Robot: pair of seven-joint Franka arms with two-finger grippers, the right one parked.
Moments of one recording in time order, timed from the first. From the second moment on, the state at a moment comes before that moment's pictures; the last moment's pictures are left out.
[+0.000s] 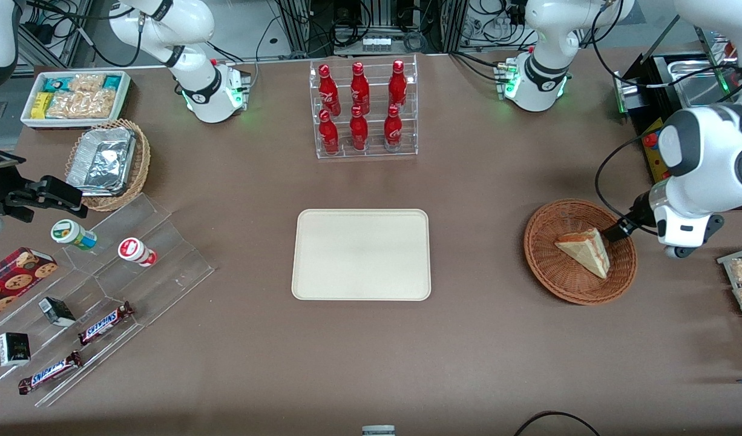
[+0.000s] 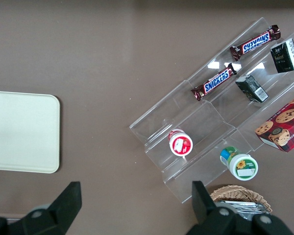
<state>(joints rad) 0.10 0.15 0.00 -2.10 0.00 2.12 -0.62</state>
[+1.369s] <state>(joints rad) 0.09 0.36 -0.01 -2.03 -0.06 2.21 -0.73</state>
